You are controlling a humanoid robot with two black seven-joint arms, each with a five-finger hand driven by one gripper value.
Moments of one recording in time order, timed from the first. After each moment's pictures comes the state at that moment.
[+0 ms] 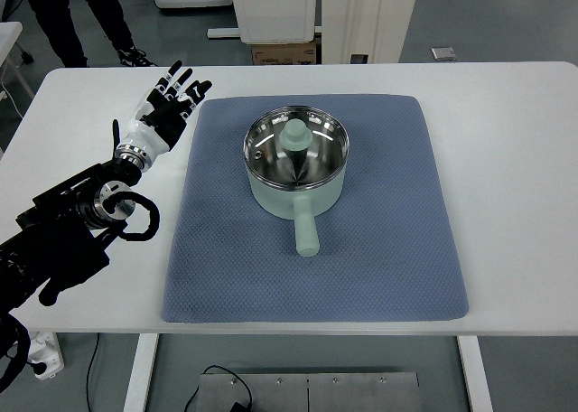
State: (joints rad) left arm -0.92 0.15 -0.37 -0.44 -0.29 -0.29 -0.36; right arm -0.04 0.00 0.39 0.16 -0.46 -0.10 -0.05
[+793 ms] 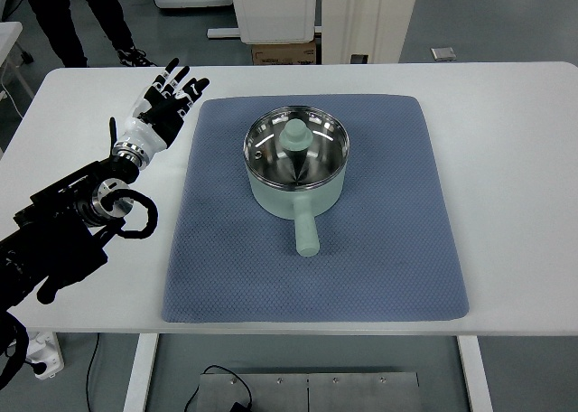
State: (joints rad) left arm -0.92 0.15 -0.37 -0.44 -0.29 -0.28 -0.37; right arm -0.04 0.00 0.39 0.16 -0.46 -0.10 -0.05
